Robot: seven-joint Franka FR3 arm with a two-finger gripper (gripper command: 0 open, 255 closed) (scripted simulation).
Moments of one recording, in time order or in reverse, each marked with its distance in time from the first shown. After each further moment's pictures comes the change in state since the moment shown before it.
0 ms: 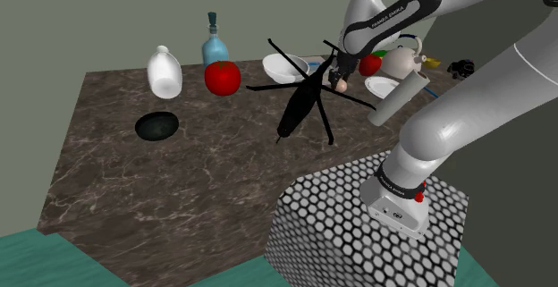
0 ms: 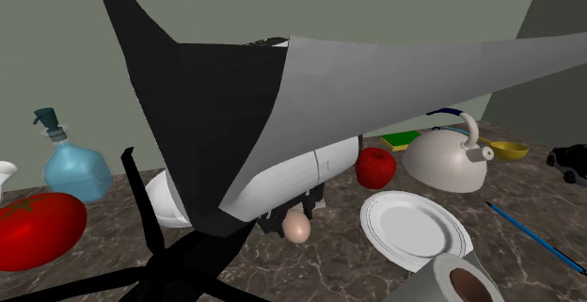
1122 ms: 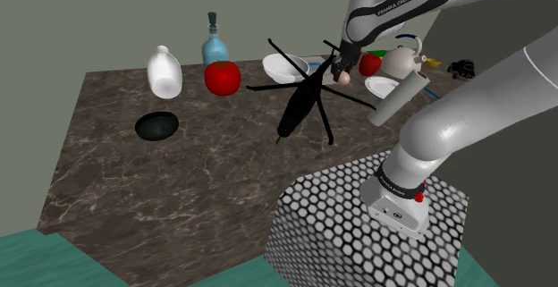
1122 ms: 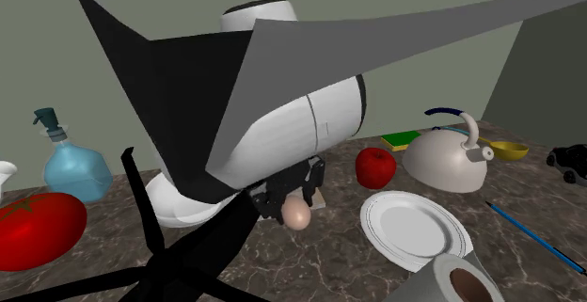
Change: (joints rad) arm 0.007 -0.076 0.012 0.041 0.019 -0.115 -0.019
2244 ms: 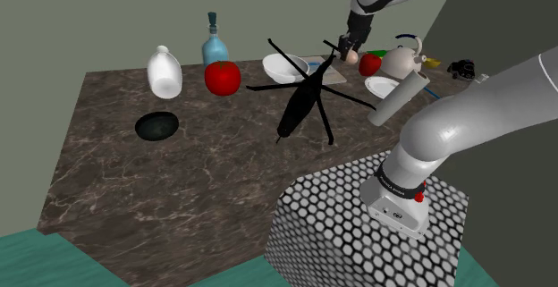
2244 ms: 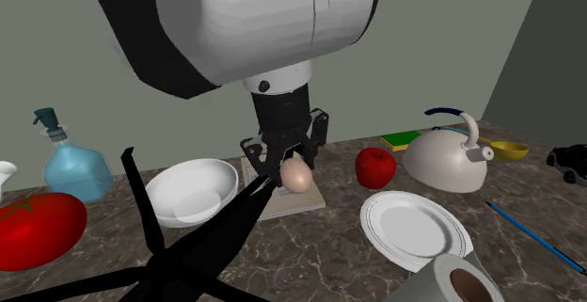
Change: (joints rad) arm 0.013 -0.118 0.031 0.143 0.041 -0.259 -0.042
